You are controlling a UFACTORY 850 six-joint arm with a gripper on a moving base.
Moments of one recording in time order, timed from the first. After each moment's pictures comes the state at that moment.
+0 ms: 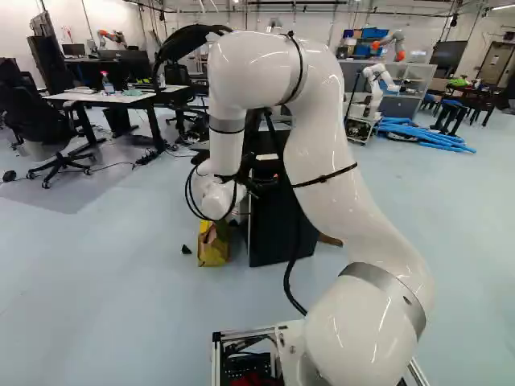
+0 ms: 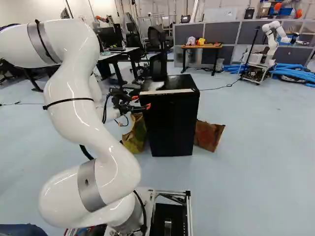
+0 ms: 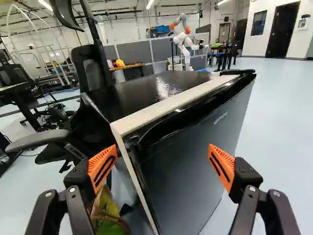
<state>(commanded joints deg) 30.4 -39.2 -47.0 66.3 77.8 0.0</state>
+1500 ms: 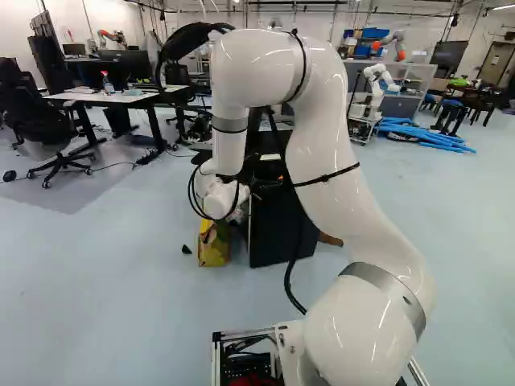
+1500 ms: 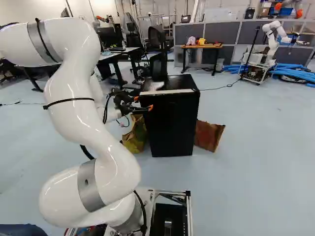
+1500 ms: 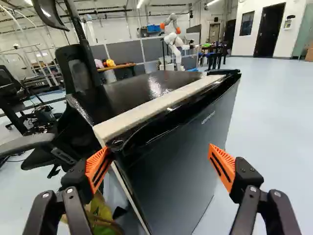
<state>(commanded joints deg) 29.9 -38.2 -45.4 69.4 77.8 0.0</state>
